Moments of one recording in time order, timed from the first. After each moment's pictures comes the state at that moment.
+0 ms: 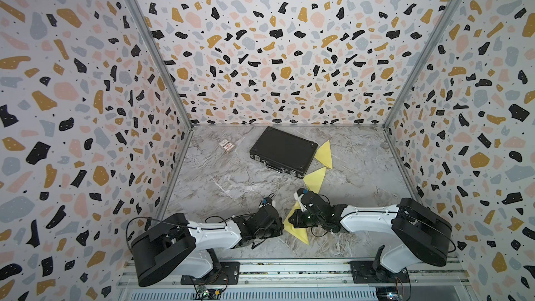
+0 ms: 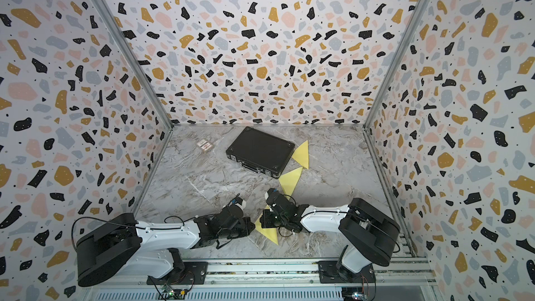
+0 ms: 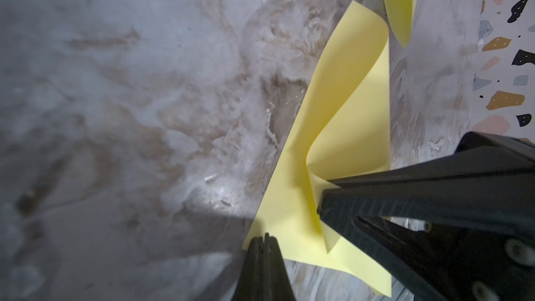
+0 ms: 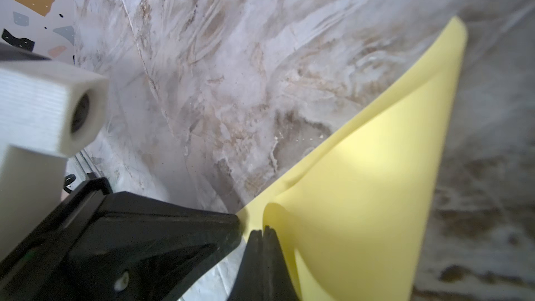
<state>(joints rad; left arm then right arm) -0.98 1.34 0.36 0.12 0.07 -1.06 0.99 1.54 0.61 0.09 -0.22 0.86</state>
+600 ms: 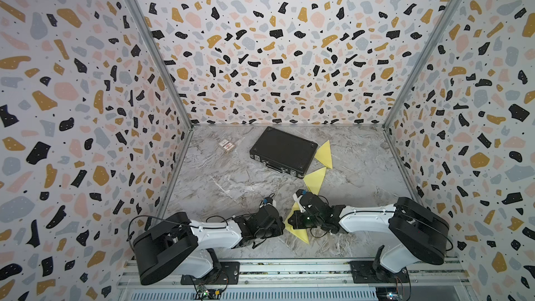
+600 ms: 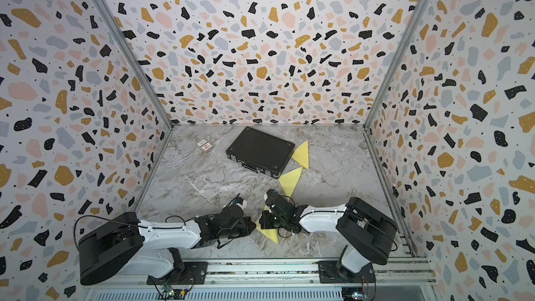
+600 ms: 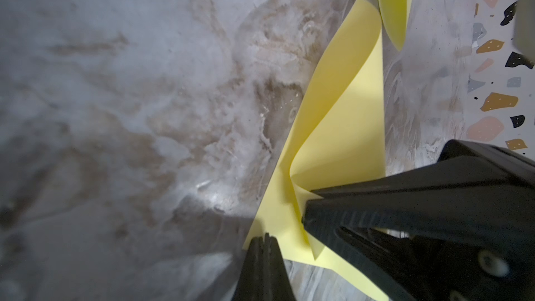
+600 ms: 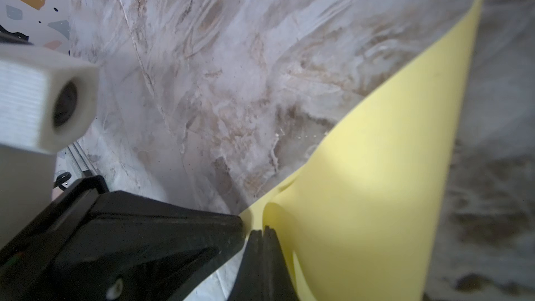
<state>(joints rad) -0.98 1.35 0.36 0.15 0.07 -1.06 1.00 1.56 0.61 0.11 -0.22 0.86</state>
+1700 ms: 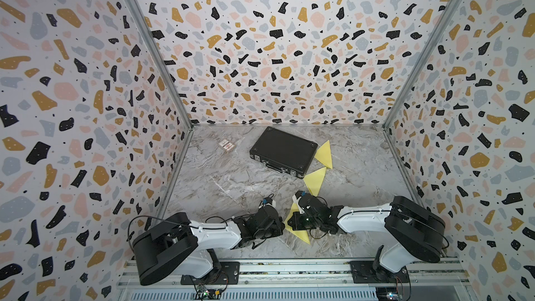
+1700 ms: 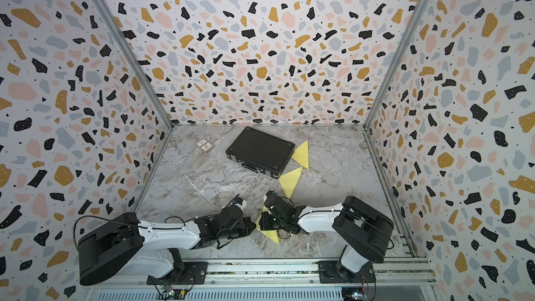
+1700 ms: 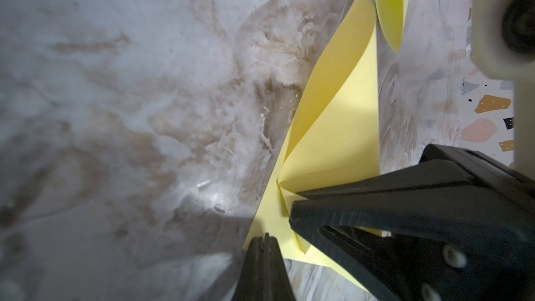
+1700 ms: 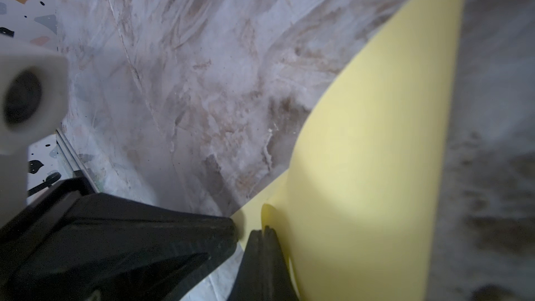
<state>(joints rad) -0.98 1.35 0.34 0.17 0.07 -1.07 1.01 1.58 0.61 0.11 -0.22 0.87</state>
